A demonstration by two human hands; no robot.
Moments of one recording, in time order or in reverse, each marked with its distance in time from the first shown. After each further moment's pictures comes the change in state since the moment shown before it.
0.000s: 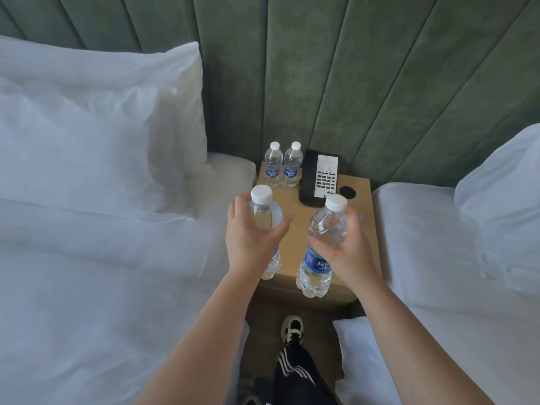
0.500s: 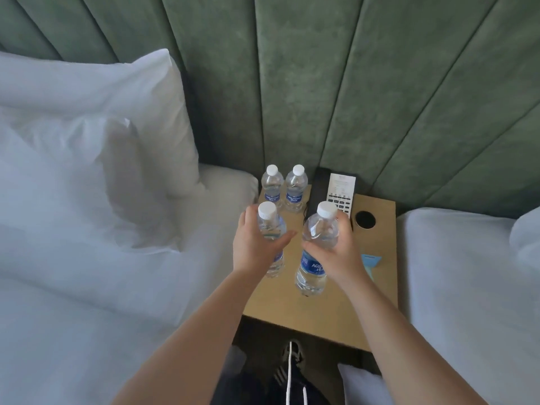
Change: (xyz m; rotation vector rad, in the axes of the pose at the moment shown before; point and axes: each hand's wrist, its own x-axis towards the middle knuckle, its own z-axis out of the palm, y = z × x) left_hand 0.138 -0.041 0.135 0.117 -0.119 -0.120; right_hand 0.194 0.076 -0.001 0.115 -0.139 0.110
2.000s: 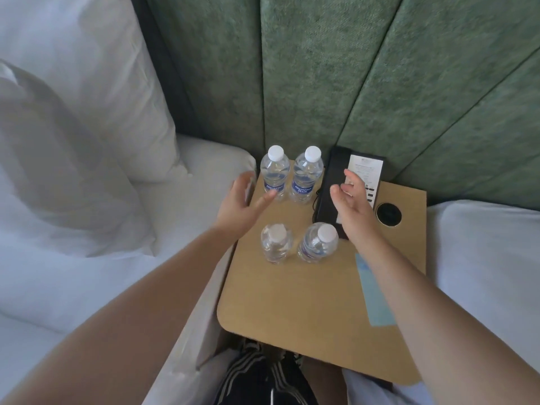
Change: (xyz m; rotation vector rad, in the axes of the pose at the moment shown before) left_hand 0.146 -0.116 0.043 -0.052 -0.279 -0.160; right_hand 0.154 0.081 0.022 -0.021 -0.021 0.163
